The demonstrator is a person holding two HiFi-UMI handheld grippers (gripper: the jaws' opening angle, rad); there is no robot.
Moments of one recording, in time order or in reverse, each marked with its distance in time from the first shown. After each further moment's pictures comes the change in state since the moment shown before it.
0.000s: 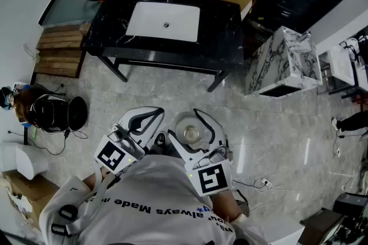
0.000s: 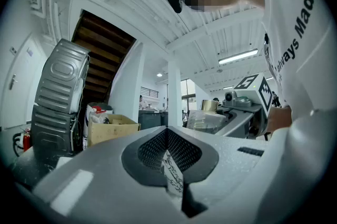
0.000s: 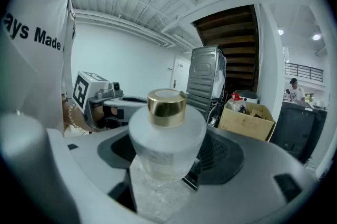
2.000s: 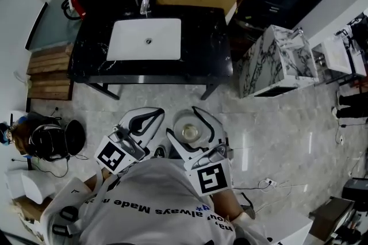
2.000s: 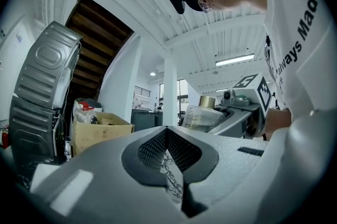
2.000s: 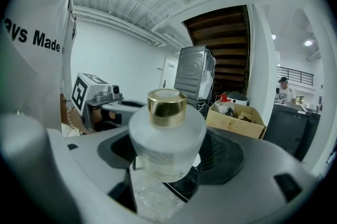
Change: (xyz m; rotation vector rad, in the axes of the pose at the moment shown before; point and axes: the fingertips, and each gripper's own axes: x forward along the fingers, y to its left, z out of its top) left arm 0.112 0.069 -0.008 -0.027 -0.003 -0.088; right arm 0.056 -0.118 0.002 -0.010 0.003 -0.072
